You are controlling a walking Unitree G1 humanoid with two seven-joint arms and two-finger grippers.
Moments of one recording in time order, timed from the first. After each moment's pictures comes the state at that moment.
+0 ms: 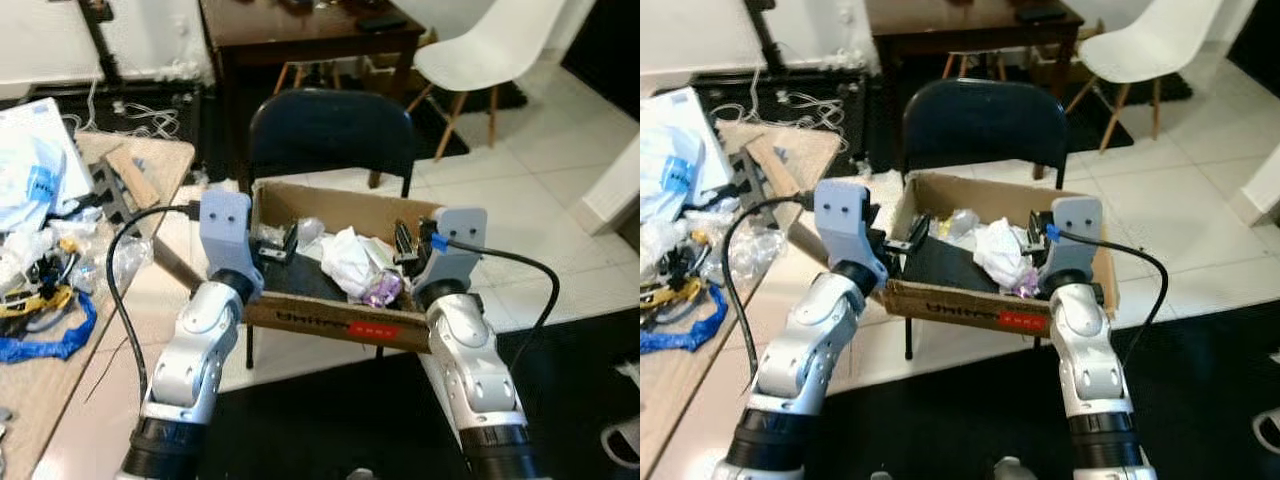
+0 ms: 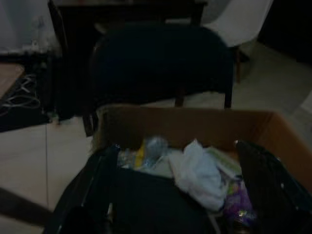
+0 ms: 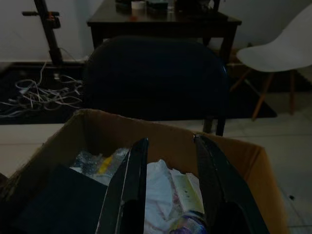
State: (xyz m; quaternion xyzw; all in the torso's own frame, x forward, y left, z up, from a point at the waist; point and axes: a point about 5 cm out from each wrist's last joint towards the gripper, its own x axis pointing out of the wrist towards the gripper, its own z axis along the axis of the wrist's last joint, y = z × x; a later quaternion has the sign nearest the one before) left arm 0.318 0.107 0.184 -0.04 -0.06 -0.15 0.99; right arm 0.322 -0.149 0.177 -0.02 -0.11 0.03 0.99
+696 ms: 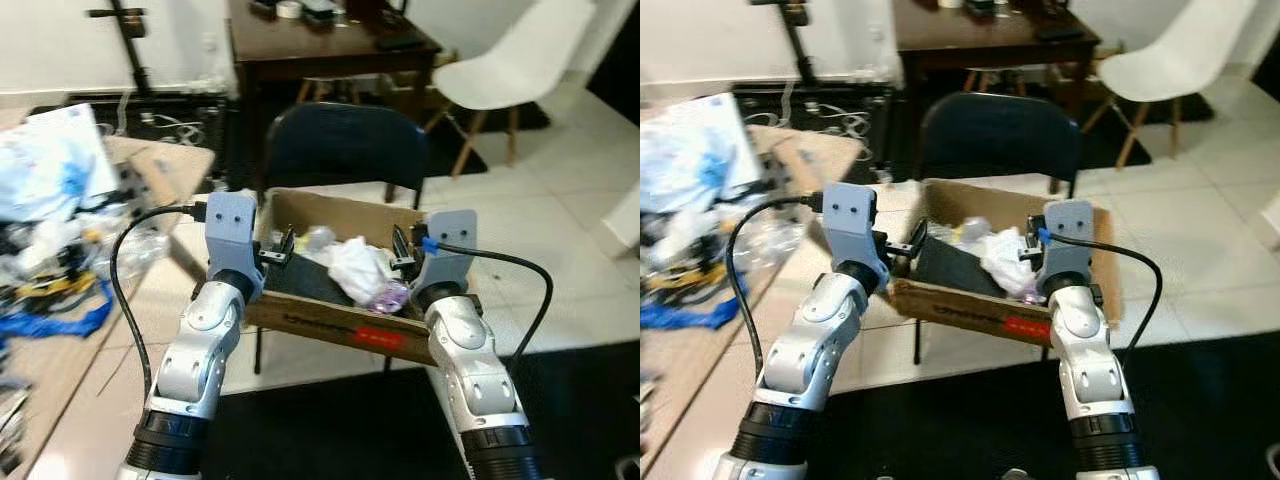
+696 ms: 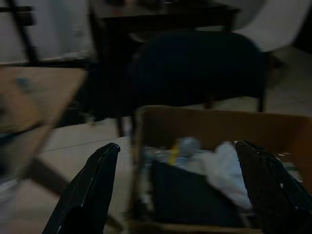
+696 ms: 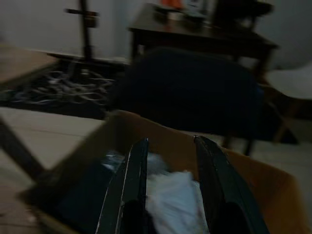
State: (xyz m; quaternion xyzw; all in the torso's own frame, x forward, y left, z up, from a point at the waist) left arm 0.322 0.106 0.184 -0.02 -0.05 -0.13 0.99; right arm 0.322 -0.142 0.176 -0.06 -0.10 0.05 0.99
